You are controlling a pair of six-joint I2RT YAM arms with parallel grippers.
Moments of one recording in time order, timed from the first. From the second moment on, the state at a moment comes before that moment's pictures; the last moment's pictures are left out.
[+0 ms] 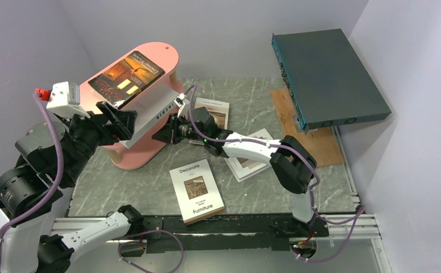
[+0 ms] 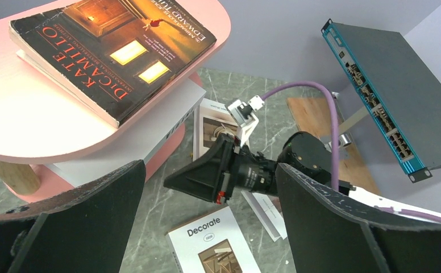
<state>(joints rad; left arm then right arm) -0.69 0.84 1.73 -1.03 -0.50 -0.45 0.96 1.92 1.38 0.46 -0.35 0.81</state>
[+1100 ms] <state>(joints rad) -0.69 0.82 1.73 -1.06 -0.52 -0.45 0.95 2.16 1.70 0.39 -0.35 0.83</state>
